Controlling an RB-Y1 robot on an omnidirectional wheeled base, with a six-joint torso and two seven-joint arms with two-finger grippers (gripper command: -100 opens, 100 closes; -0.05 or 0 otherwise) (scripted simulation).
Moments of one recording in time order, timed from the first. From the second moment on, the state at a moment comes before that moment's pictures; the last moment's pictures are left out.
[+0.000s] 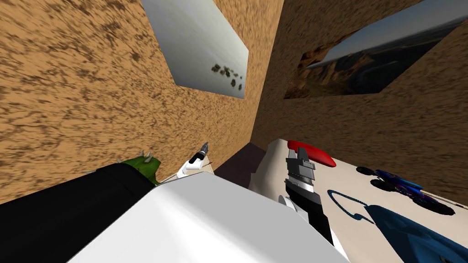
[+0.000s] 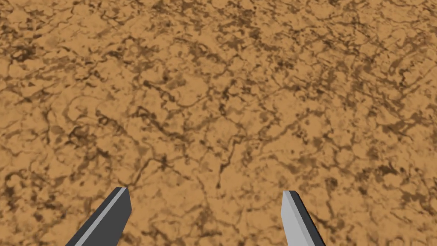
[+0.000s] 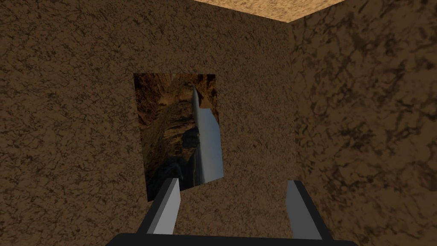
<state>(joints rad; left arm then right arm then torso) 0.29 0.20 0.30 -1.73 0.14 0.16 0.03 0.53 -0.02 -0.01 -2.23 -0.02 -0.52 0.13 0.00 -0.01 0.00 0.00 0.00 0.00</state>
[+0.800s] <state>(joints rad) 0.23 0.20 0.37 -1.57 0.15 0.34 0.03 0.53 -0.02 -0.01 -2.23 -0.02 -0.52 0.13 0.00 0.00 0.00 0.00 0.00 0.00</state>
